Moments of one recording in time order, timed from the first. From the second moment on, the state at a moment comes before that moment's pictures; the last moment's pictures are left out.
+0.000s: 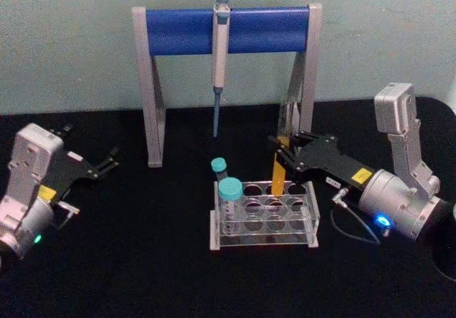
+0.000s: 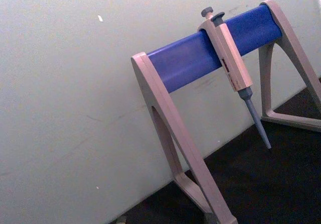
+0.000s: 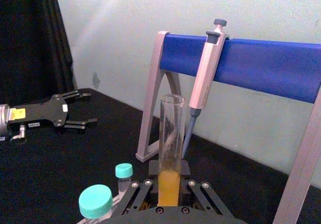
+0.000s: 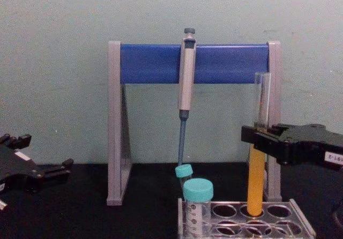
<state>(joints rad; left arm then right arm) -0.20 0.60 0.45 -1.41 -0.25 -0.12 0.03 0.21 0.46 -0.39 -1.56 0.47 0.05 0.45</state>
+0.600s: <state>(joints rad) -0.20 0.60 0.45 -1.41 -0.25 -0.12 0.03 0.22 0.45 -0.40 -1.53 0.46 0.05 0.45</state>
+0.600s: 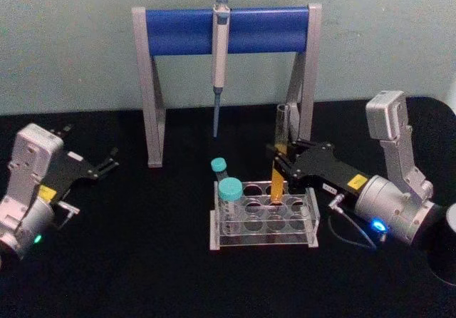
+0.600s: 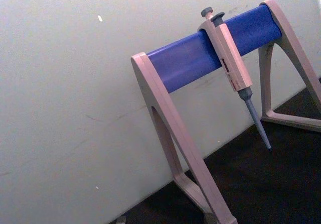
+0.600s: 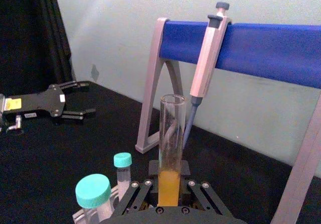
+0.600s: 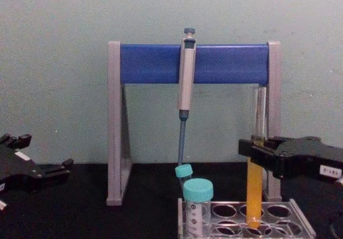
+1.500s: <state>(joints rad) -0.20 0.60 0.45 -1.41 -0.25 -0.12 0.03 0.21 0.43 -0.41 -1.48 0.43 0.06 0.45</state>
